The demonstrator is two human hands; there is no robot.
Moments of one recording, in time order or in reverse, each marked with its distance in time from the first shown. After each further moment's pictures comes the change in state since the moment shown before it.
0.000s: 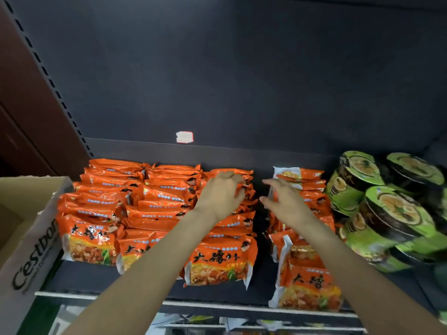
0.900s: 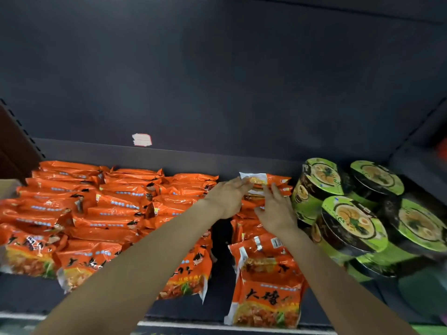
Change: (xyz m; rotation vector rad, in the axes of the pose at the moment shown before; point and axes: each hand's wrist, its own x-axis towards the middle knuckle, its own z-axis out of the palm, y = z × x) left_hand 0.078 0.059 0.068 0.242 -0.310 0.161; right_hand 0.017 0.085 -0.014 -0.293 -0.045 0.208
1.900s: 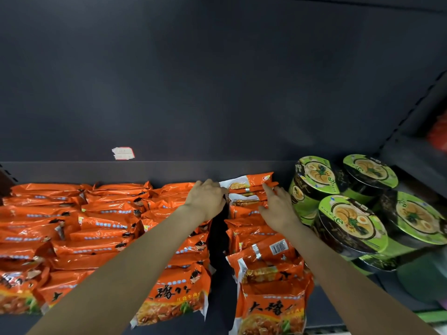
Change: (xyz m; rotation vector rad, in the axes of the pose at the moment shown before) left_hand 0.014 -0.033 -0.001 0.160 0.024 -0.104; right_hand 0.019 0.012 -0.005 0.119 -0.019 0.097
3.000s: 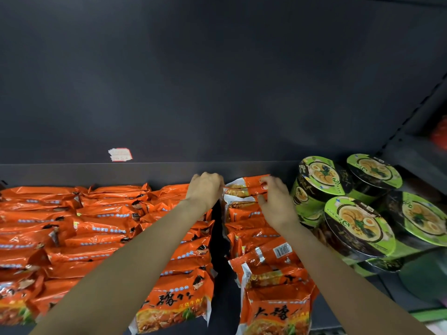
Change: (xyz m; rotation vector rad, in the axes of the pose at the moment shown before) left_hand 0.022 -0.012 -0.001 -0.235 0.143 -0.134; right_hand 0.008 -0.010 0.002 0.128 0.262 -0.129
